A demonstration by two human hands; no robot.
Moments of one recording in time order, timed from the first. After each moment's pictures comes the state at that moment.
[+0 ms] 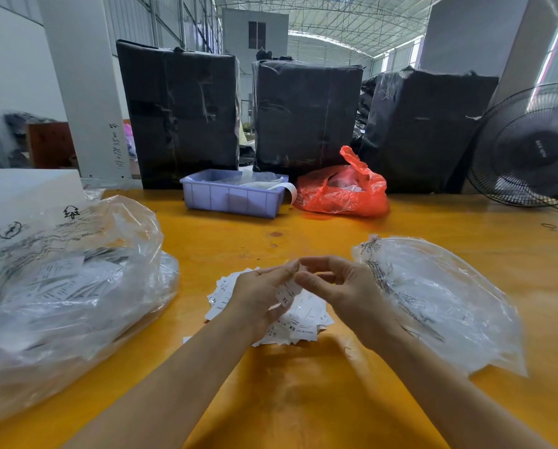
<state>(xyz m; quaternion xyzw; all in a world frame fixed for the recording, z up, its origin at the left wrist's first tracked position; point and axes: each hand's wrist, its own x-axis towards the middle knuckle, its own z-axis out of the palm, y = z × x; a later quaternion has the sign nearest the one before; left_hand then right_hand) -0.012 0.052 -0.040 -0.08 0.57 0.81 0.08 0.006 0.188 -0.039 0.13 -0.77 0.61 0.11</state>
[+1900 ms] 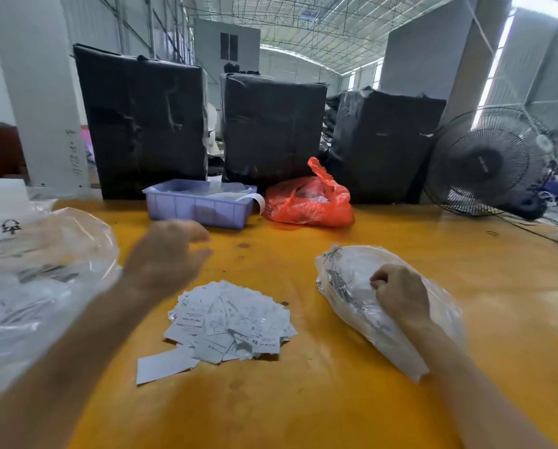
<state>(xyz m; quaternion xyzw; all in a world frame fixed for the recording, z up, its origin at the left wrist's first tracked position) -0.042 -0.020 0.006 0.10 0.95 0.19 -0.24 -0.035 0.317 -0.052 -0.14 -0.92 0.22 0.28</state>
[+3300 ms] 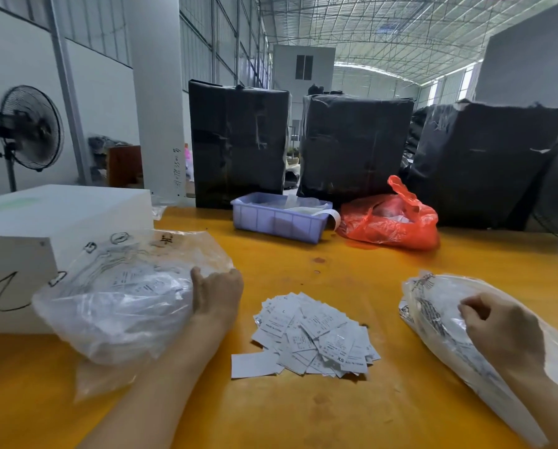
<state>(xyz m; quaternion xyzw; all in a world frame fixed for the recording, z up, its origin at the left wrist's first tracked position) -0.060 -0.061 -0.054 -0.07 0.98 -0.08 -0.19 -0.035 0.307 -0.058 -0.06 -0.89 0.23 0.39</state>
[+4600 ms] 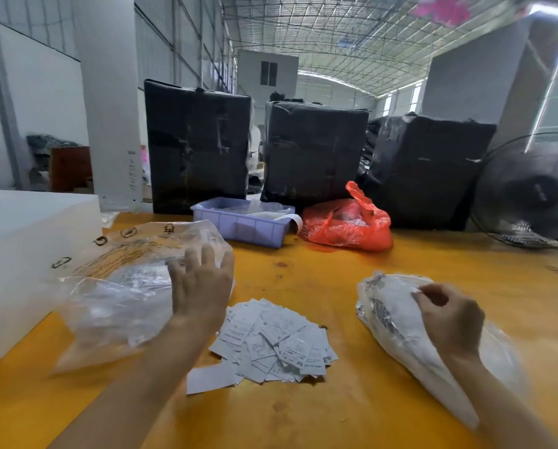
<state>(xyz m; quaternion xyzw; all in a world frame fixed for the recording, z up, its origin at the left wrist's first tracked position) -0.038 -0.021 -0.020 -0.04 0.97 -0.11 -0.23 -0.027 0.294 -0.045 -0.09 -0.82 0.34 0.45</state>
